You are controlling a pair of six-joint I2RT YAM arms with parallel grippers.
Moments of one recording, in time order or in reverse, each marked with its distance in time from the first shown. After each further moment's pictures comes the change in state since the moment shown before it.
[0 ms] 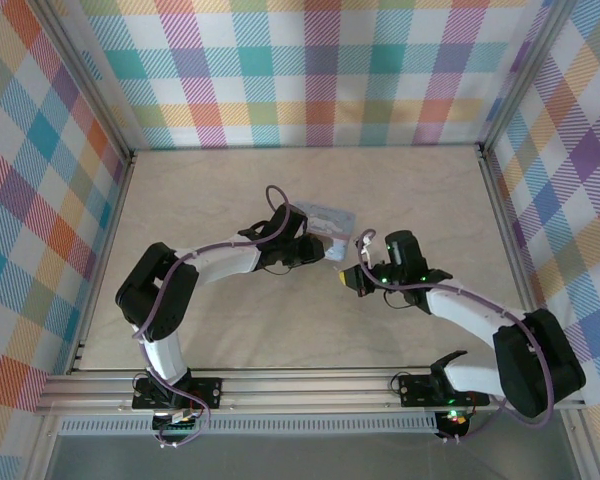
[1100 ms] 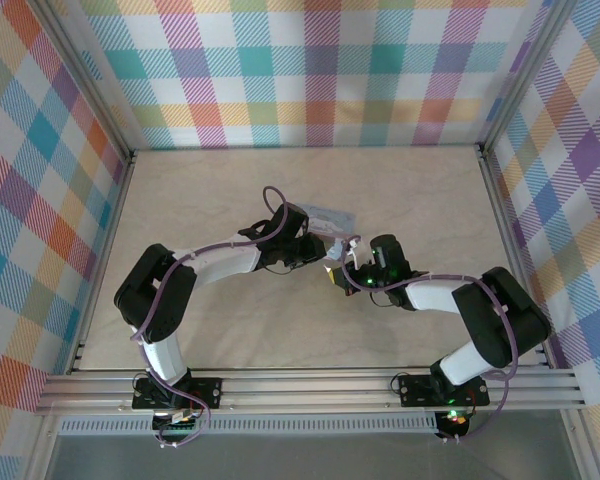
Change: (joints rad) left arm -0.008 -0.011 0.013 -0.022 0.004 -0.096; right arm 0.040 0.277 -0.025 0.358 0.051 -0.010
